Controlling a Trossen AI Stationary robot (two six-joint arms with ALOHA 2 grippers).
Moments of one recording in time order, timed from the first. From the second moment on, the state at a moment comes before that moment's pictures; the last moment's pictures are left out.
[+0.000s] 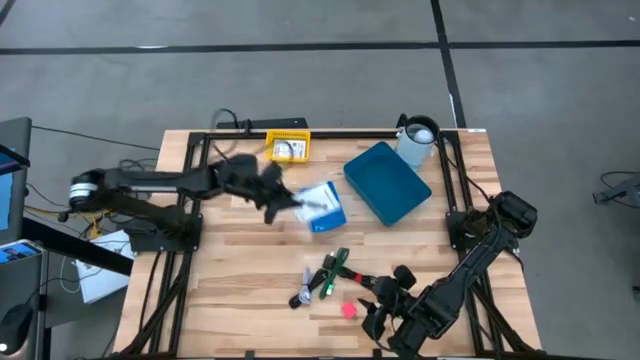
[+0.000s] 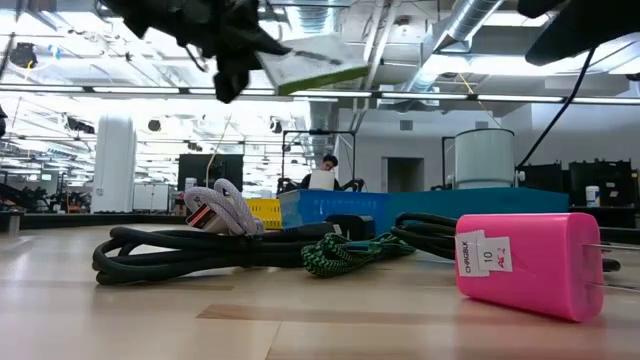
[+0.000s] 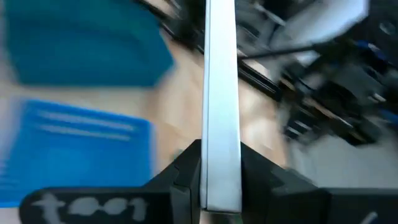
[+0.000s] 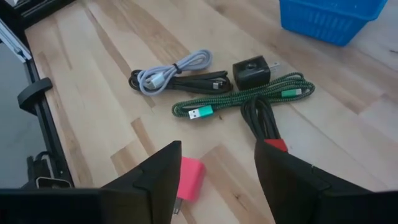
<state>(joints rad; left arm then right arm) 0.18 1.19 0.78 0.03 0.30 -0.45 0.84 1.82 1.33 -0.75 0.76 1.36</state>
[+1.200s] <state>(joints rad) 0.74 1.55 1.22 -0.55 0.22 0.55 0.73 1.82 1.33 -0.74 0.76 1.17</state>
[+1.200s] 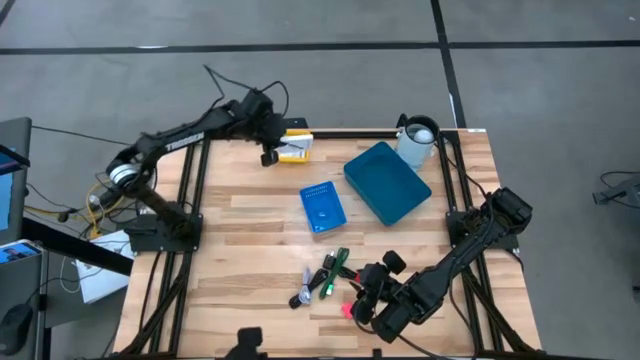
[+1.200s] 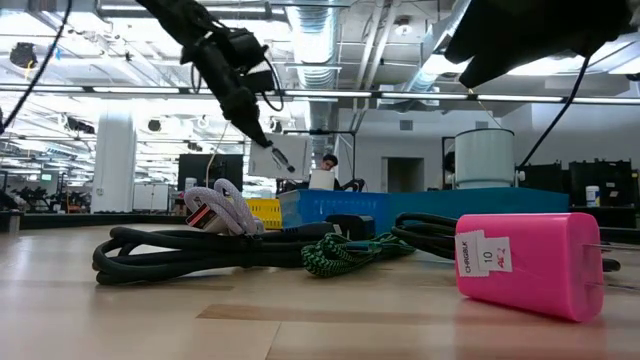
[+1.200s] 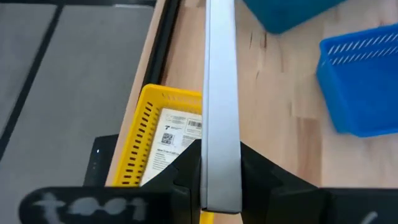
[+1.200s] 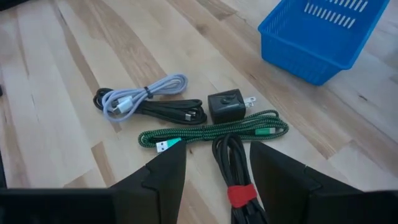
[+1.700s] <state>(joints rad) 0.84 1.61 1.29 -0.69 0.23 0.71 0.72 1.82 1.33 -0.79 0.82 1.17</state>
